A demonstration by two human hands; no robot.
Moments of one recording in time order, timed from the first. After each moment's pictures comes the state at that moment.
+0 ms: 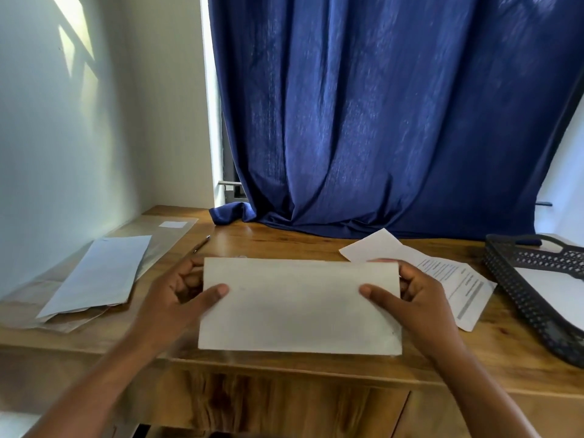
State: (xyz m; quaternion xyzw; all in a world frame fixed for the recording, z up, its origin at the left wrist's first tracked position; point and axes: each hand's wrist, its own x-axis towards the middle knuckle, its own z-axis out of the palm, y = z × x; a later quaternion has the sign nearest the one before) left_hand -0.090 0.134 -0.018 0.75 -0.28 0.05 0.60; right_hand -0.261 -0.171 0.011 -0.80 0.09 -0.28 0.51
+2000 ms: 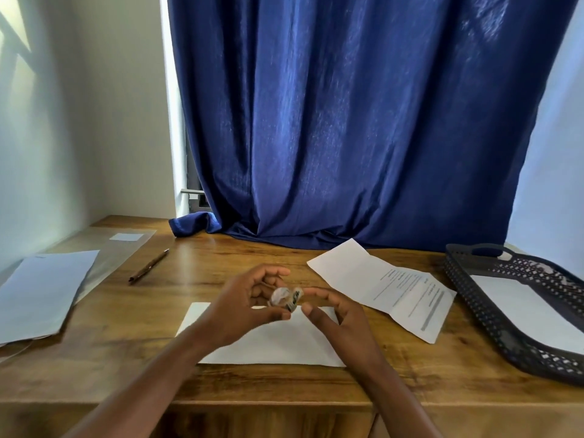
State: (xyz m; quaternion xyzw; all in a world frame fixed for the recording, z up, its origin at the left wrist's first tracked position) left_hand -0.065 -0.007 -0.030 0.68 -0.45 -0.09 0.57; right_hand -0.208 -0.181 -0.041 -0.84 0.10 -0.26 0.47
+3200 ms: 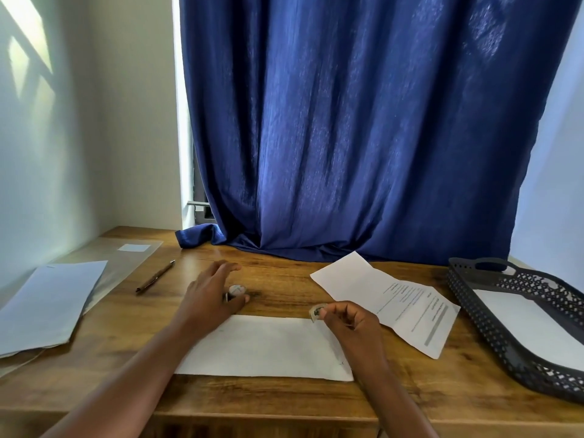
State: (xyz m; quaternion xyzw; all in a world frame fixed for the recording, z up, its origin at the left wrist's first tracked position) left_hand 0.002 0.020 -0.039 0.87 -0.34 0.11 0.33; right_hand -0.193 -0.199 -0.053 -0.77 0.19 -0.32 0.52
